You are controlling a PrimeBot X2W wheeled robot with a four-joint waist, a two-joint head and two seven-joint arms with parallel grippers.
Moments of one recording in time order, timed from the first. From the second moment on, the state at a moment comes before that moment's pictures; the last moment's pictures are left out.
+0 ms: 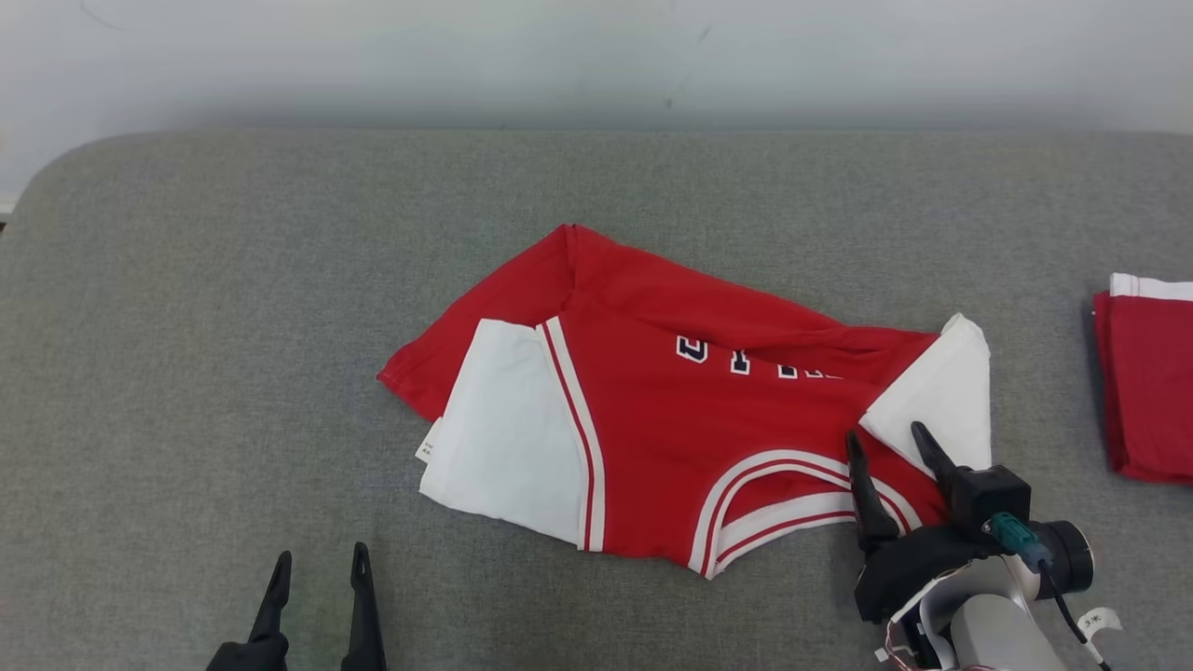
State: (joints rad) left arm -0.01 0.05 -0.06 0.25 -0.18 0.02 -0.26; right arm -0.34 -0.09 -0.05 0.65 -0.01 0.13 -0.26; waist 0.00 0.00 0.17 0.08
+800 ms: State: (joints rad) left arm -0.03 0.05 -0.06 0.26 -0.19 0.03 -0.26; right arm -0.37 -0.11 -0.11 0.63 -0.04 0.13 -0.26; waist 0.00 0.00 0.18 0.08
